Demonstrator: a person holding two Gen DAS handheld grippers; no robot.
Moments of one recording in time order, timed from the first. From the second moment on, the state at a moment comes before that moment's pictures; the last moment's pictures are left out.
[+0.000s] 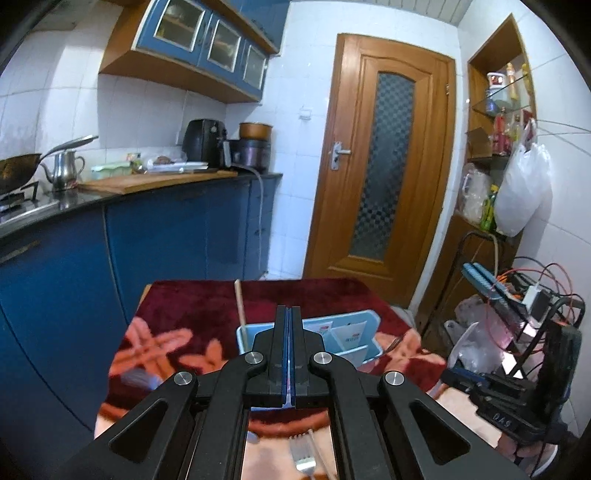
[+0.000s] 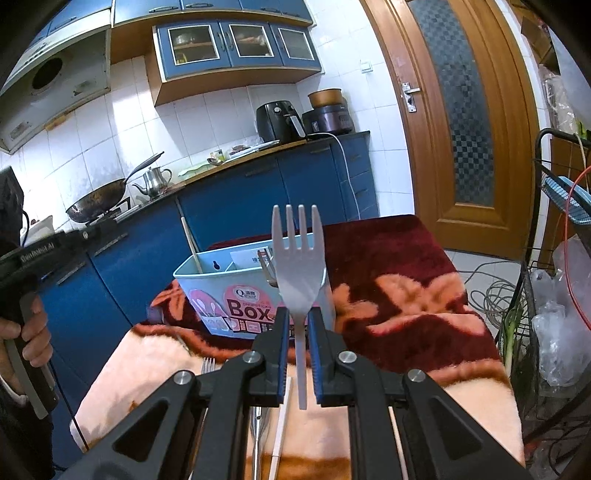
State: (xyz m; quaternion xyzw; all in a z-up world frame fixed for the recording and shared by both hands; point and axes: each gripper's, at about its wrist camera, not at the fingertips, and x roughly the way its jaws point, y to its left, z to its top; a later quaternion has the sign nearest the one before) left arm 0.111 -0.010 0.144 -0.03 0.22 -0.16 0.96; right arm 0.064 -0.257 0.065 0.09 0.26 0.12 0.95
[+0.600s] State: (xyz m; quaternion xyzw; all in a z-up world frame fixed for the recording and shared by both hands) left arm 0.186 0.096 0.039 -0.10 0.41 -0.02 0.91; right arm 0.080 -0.254 0.069 0.09 0.25 0.12 0.96
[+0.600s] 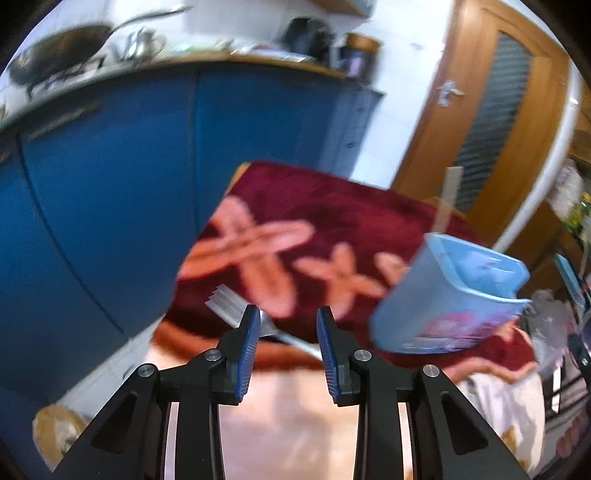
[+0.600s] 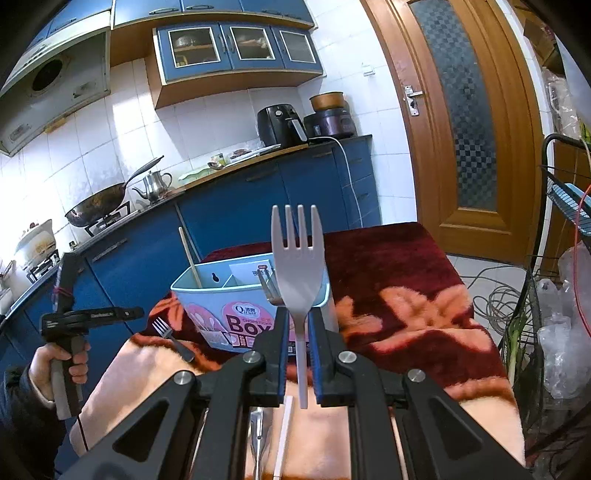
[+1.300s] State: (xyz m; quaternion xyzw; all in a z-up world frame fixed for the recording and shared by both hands) left arm 0.250 0.133 -0.032 -0.18 0.48 0.00 0.86; right arm 0.096 -0.253 0.059 0.10 0.27 0.11 0.95
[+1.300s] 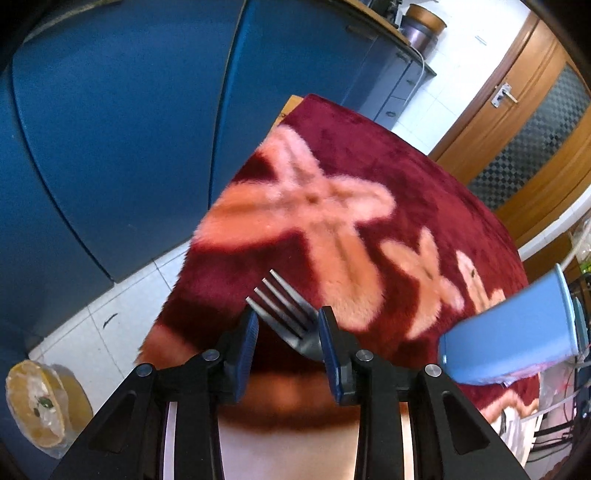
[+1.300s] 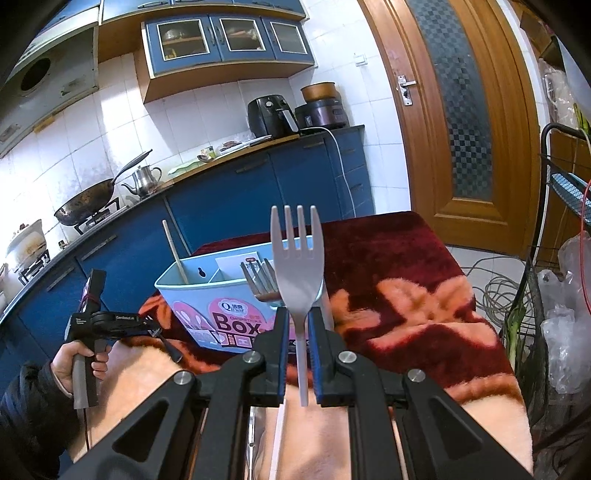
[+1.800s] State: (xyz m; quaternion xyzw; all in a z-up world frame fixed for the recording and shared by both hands) left arm 0.224 0.134 0.000 -0.19 0.38 -0.02 0.90; right arm 0.098 -0.255 0.055 0.10 0.27 0.11 0.95
